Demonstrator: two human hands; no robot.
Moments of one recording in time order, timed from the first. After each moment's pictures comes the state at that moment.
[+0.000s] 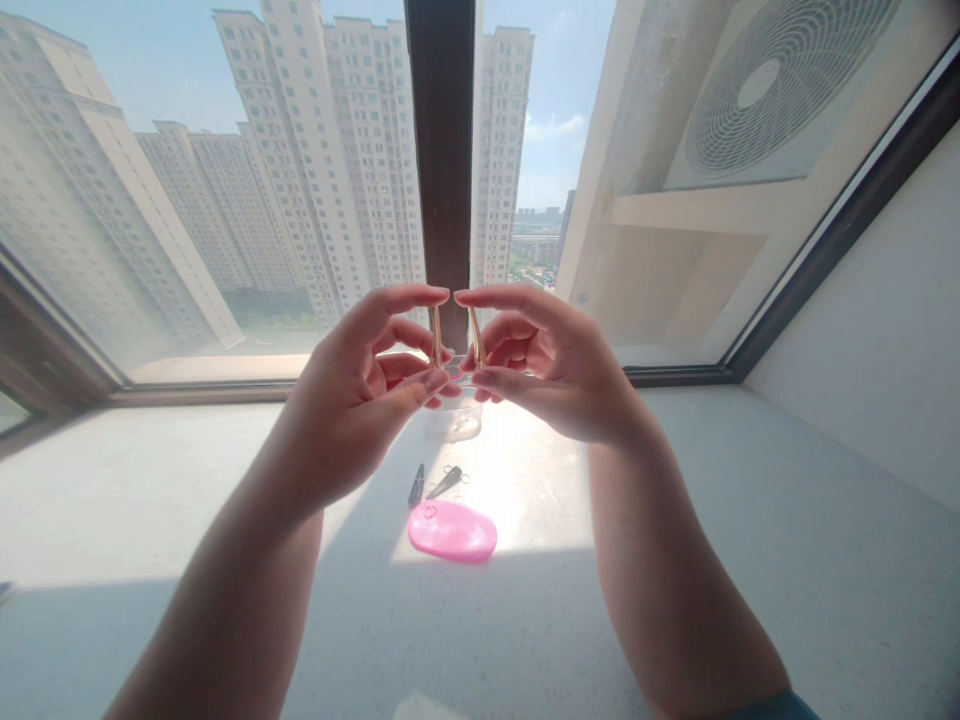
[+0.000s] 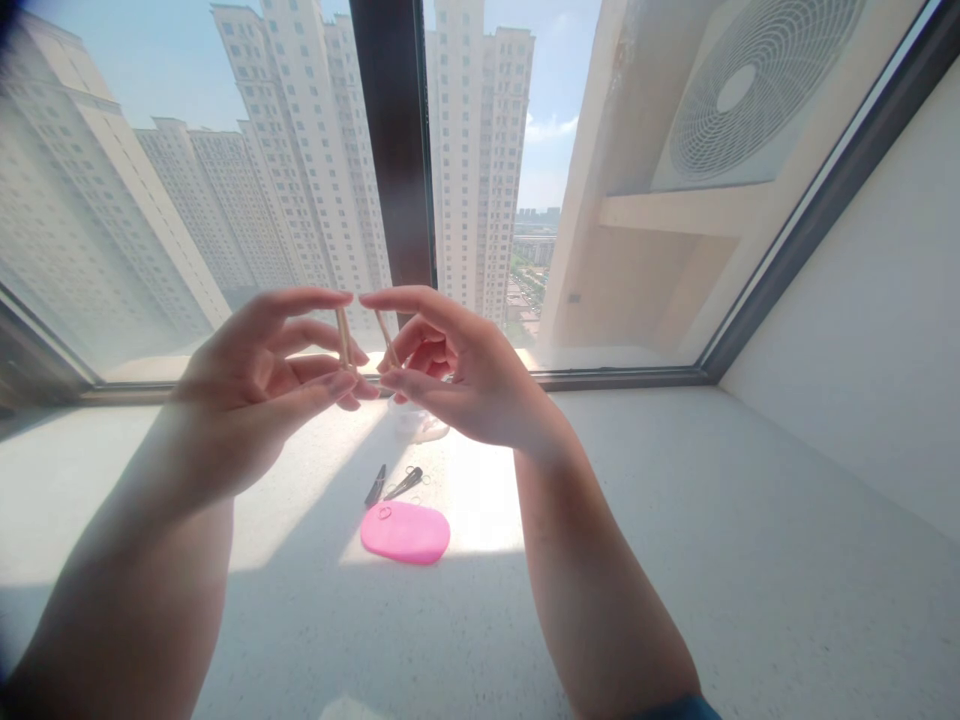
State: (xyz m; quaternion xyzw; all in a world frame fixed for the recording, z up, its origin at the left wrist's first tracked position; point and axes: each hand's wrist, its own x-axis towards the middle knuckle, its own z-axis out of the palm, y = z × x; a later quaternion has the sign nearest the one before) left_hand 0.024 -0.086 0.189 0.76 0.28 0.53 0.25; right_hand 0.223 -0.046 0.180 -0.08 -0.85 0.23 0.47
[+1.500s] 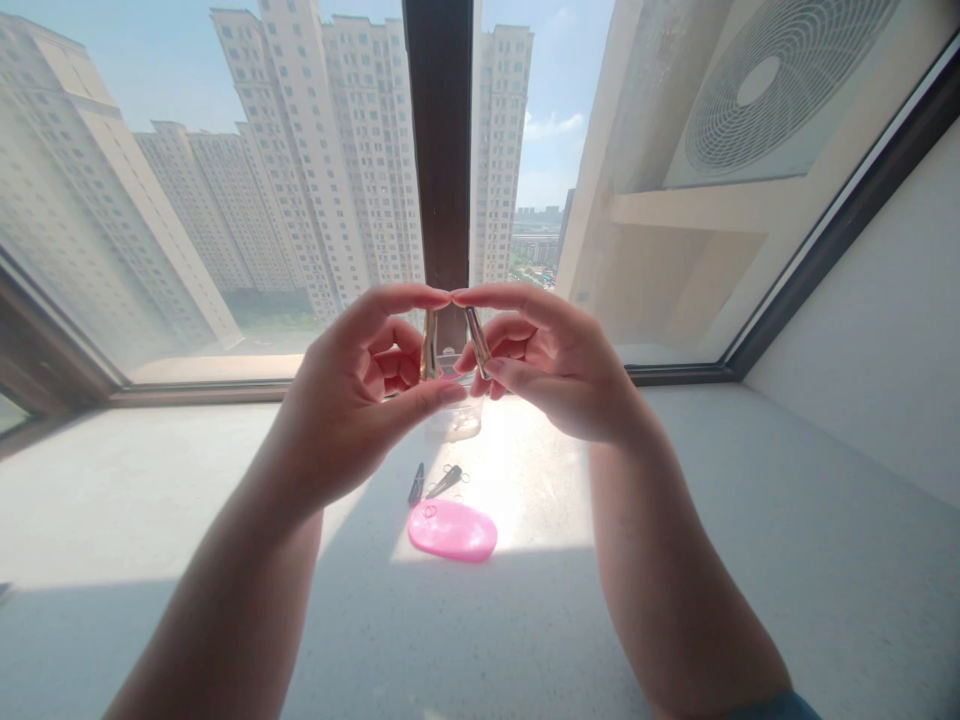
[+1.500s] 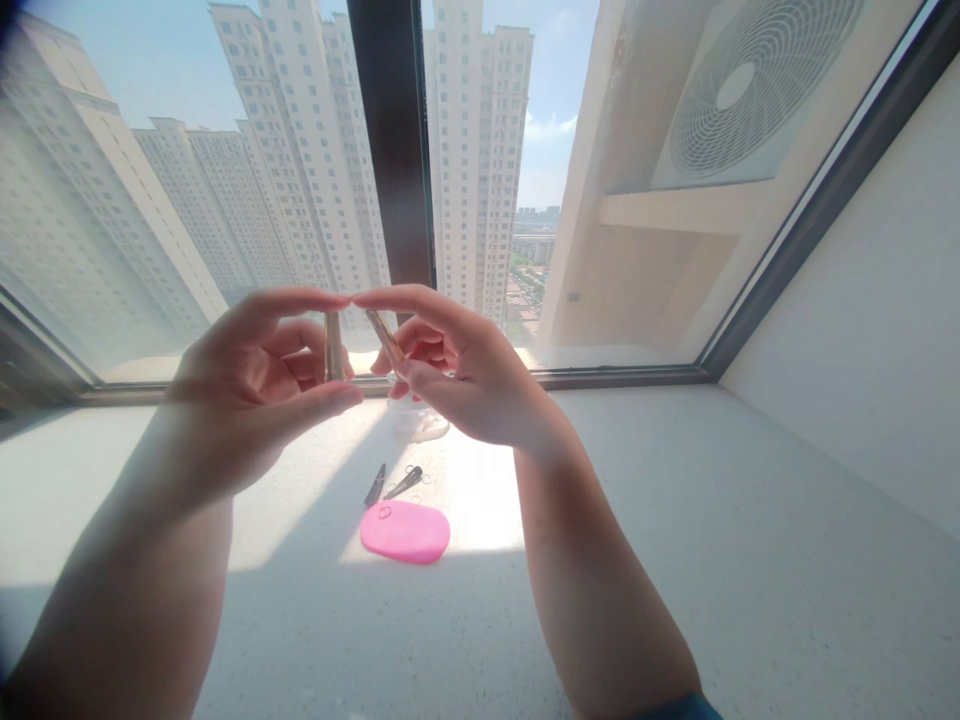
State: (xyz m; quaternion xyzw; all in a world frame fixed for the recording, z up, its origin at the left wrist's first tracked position) left_hand 0.025 -0.087 0.187 0.76 0.29 0.54 0.22; right_hand 0.221 -0.049 0.180 -0.10 -0.84 0.26 0.47
